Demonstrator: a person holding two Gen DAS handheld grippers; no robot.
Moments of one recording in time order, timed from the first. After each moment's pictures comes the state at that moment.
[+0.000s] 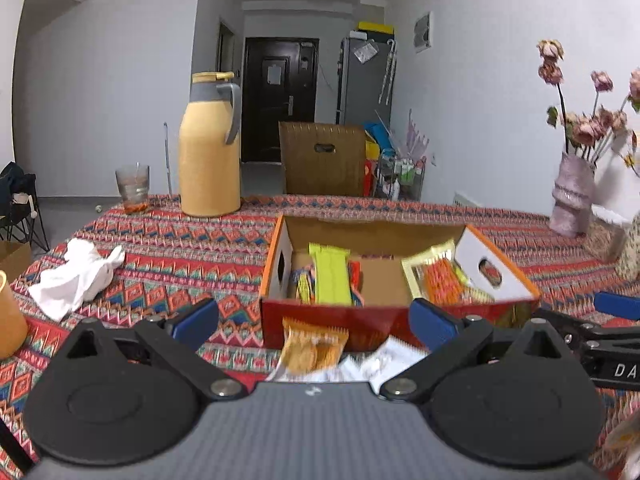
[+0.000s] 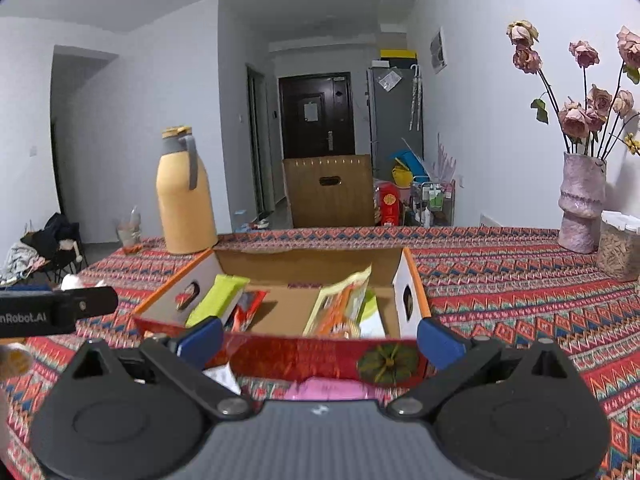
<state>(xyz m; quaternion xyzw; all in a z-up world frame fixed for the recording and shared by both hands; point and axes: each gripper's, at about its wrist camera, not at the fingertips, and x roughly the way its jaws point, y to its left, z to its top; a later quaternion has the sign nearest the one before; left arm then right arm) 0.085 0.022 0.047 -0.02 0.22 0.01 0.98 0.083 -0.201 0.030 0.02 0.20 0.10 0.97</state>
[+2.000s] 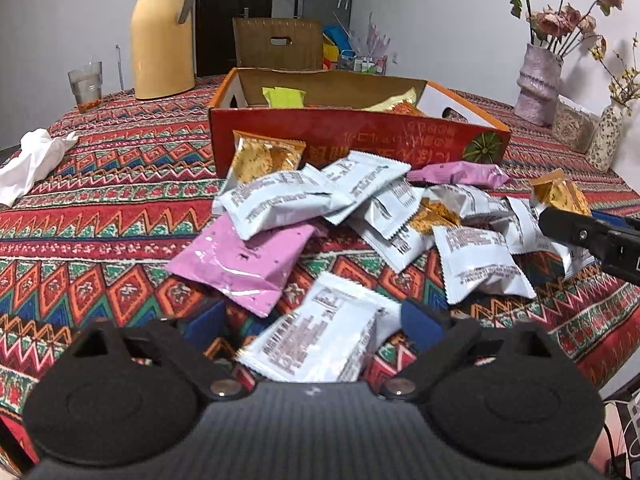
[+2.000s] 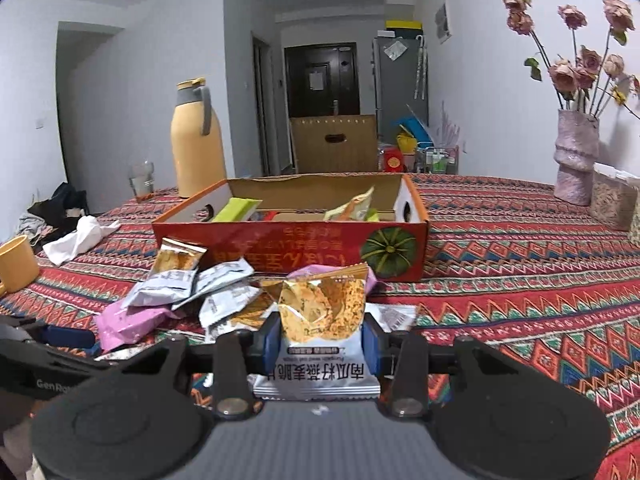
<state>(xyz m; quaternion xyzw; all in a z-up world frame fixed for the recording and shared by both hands) 0.056 0.007 -0.046 -0.01 0.35 -0.05 0.93 0.023 -0.210 -0.021 0.02 0.24 0.11 0.96</state>
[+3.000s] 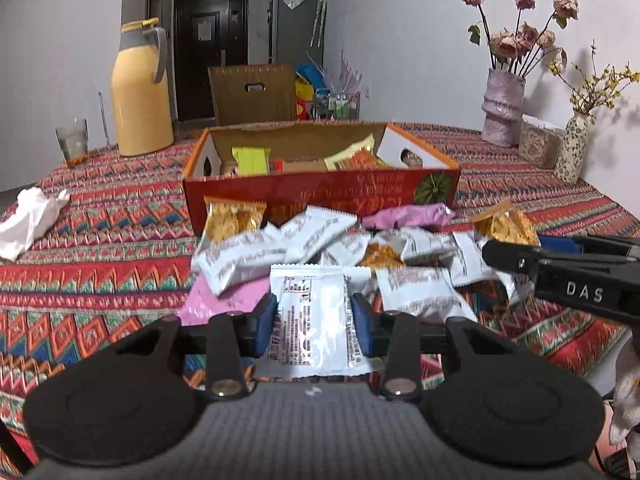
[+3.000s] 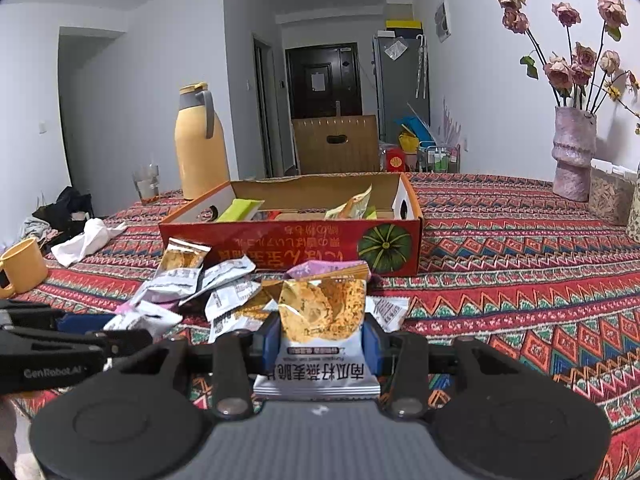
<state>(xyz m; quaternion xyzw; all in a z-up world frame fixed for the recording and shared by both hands) 0.030 -0.015 -0.004 0.02 0.29 -0.08 0.95 0.013 -0.217 -0.013 0.02 0.24 0.11 0.96</state>
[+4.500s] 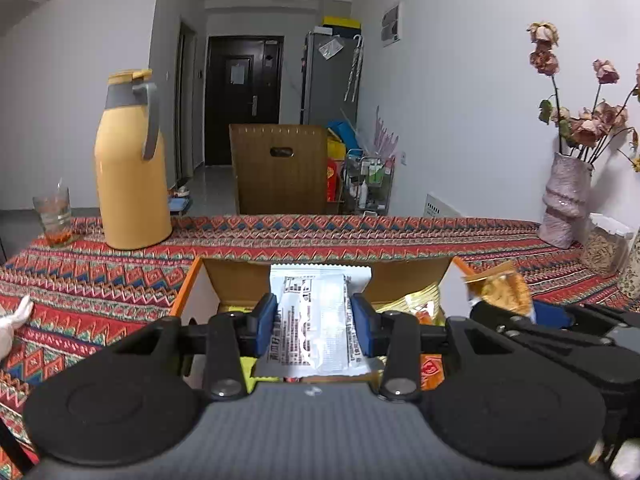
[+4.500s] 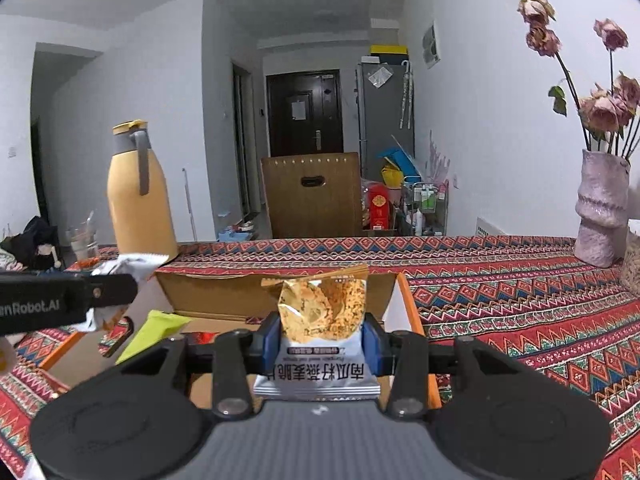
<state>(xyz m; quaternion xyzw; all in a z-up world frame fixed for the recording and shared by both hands) 0.237 -0.022 0.040 -0.02 0.22 -0.03 0.98 0.228 -0.209 0.010 0.02 0.19 0.08 0.98</state>
